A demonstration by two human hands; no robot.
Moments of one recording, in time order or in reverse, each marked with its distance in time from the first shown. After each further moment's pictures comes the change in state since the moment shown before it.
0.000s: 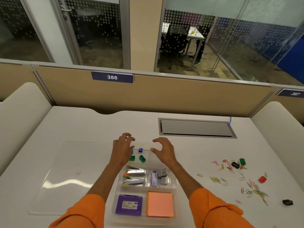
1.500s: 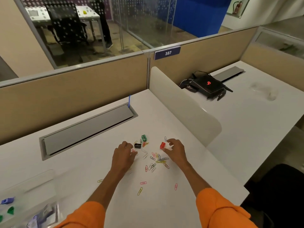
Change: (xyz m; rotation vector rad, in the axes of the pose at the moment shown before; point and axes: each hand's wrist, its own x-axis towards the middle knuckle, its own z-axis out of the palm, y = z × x) left_hand -0.014 0.391 0.251 0.020 -0.338 0.435; right_hand -0.153 0.342 -0.328 0.058 0.472 0.564
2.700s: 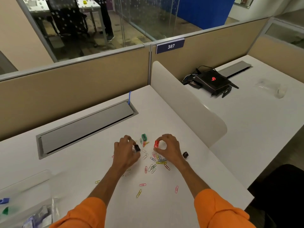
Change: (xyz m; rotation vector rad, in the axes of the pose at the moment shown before) left_hand 0.025 0.009 0.012 0.066 -0.009 -0.001; right_hand 0.018 -0.009 0.018 -0.182 -0.088 -0.229
